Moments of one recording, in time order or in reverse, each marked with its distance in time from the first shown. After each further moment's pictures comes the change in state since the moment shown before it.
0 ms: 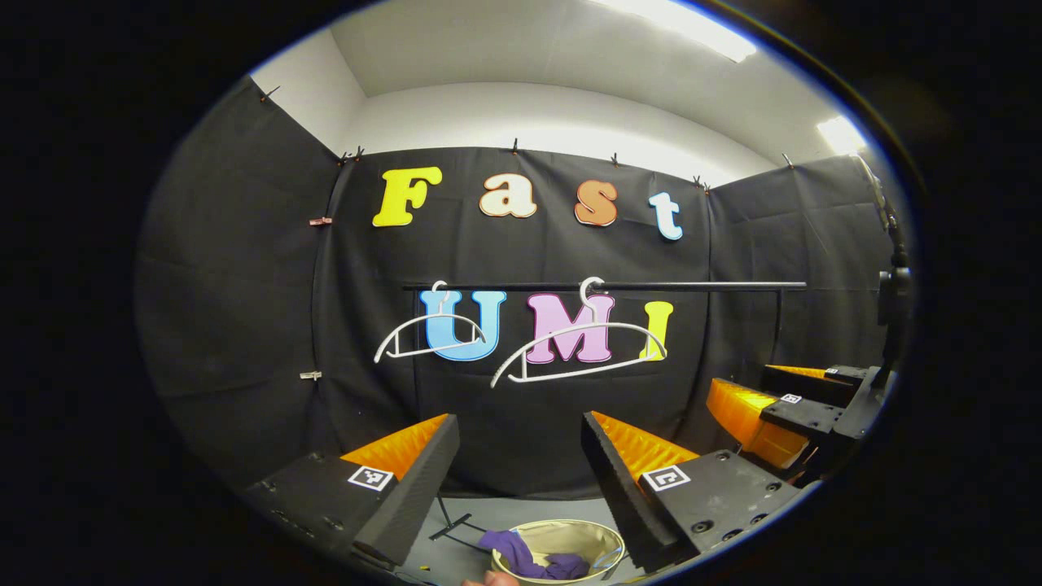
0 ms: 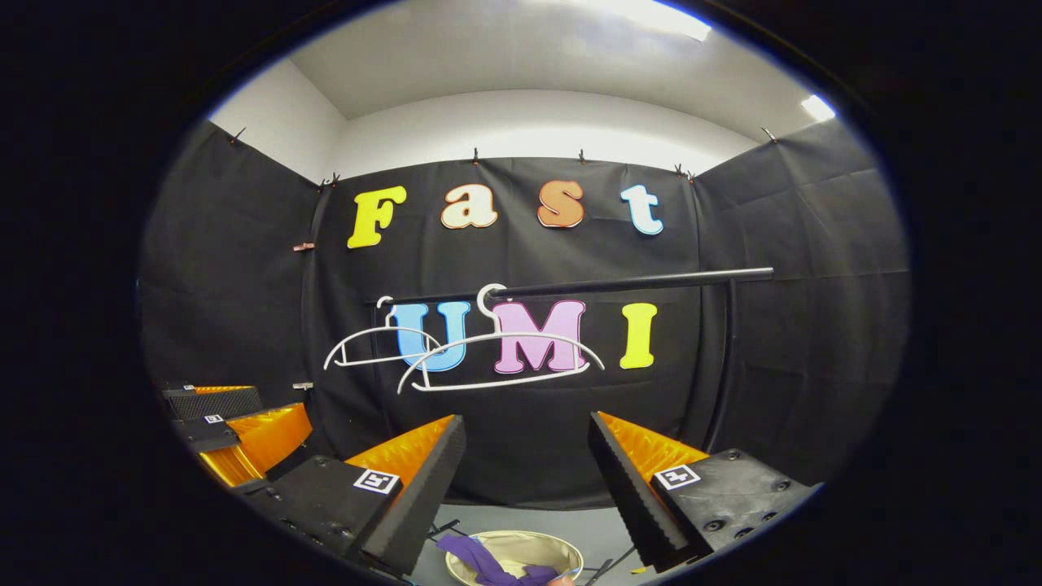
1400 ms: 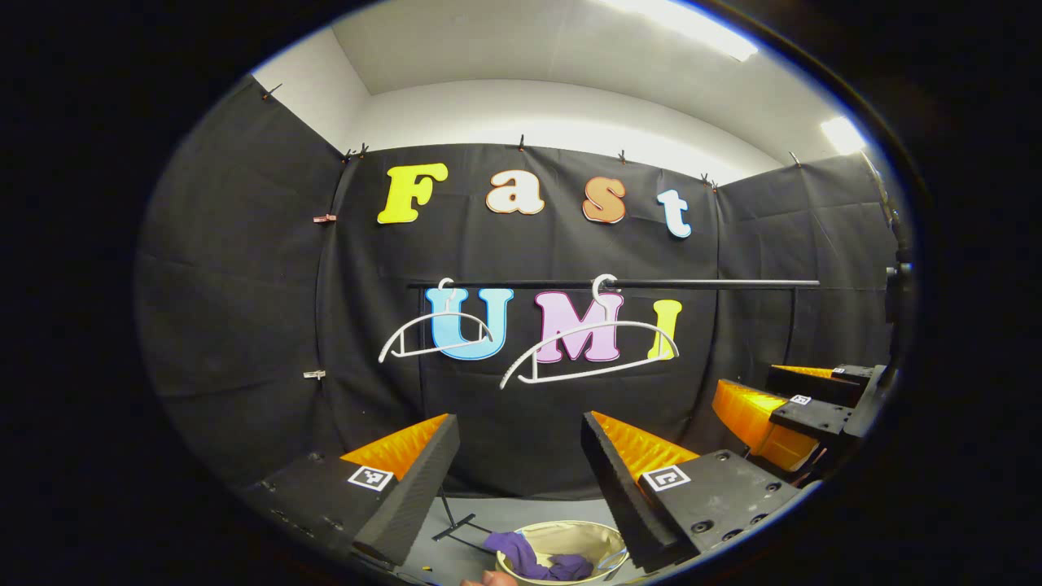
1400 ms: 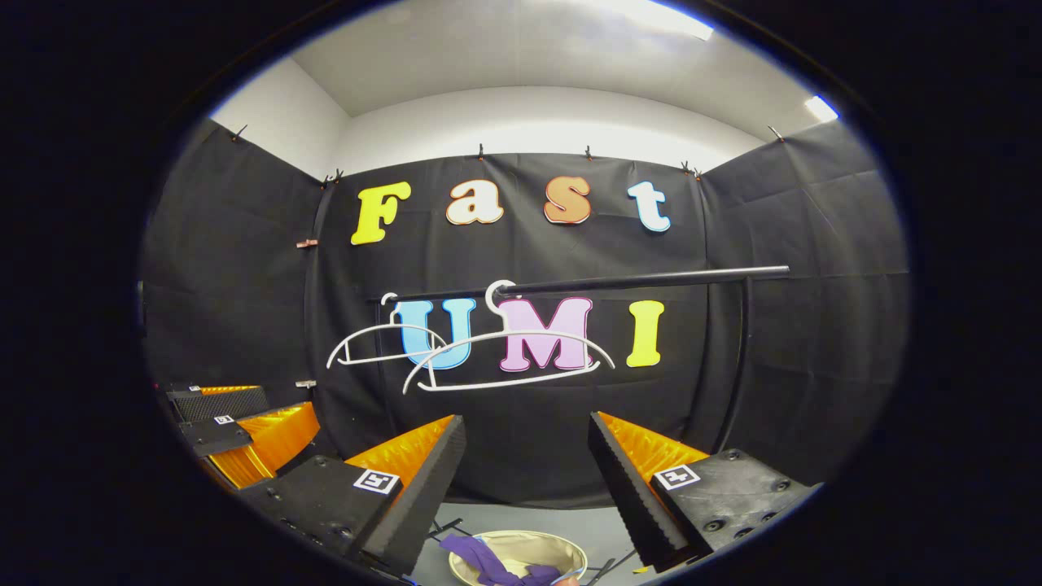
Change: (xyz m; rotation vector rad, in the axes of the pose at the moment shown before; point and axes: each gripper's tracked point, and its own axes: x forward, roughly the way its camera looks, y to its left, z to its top) left arm 0.015 0.003 -0.004 -0.002 0.007 0.023; right arm 0.010 0.010 -0.006 0.002 0.011 0.021
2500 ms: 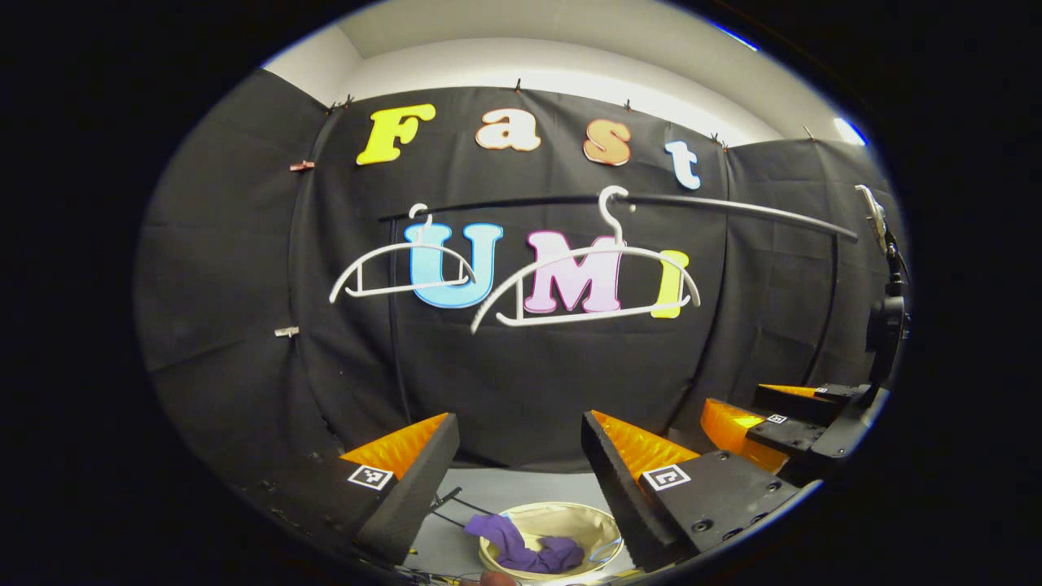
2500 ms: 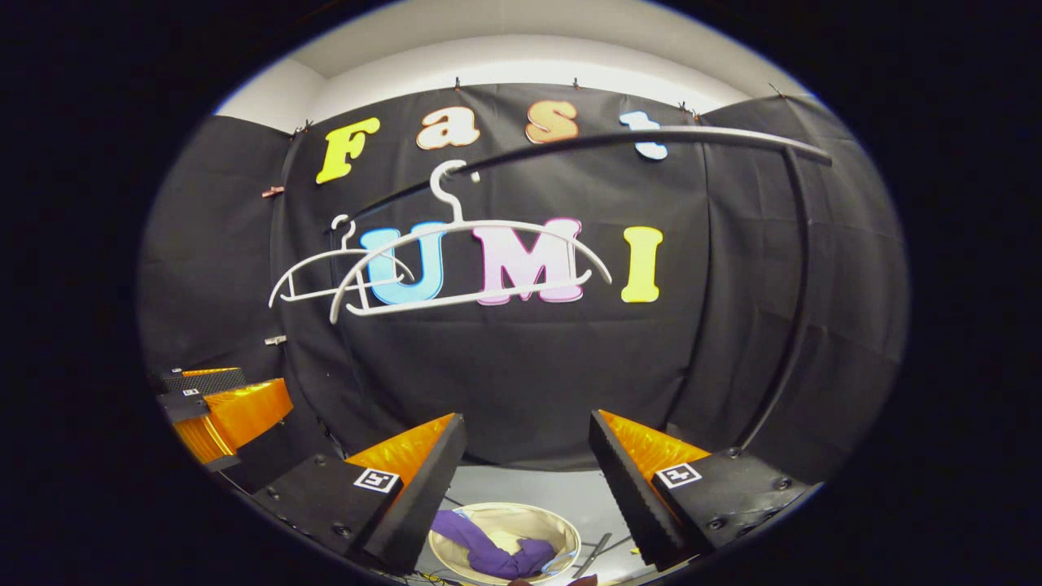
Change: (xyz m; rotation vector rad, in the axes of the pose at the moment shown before) left arm 0.093 -0.024 -0.065 -0.022 0.144 -0.012; right arm 0.080 -0.038 -0.101 -0.004 0.191 -0.050
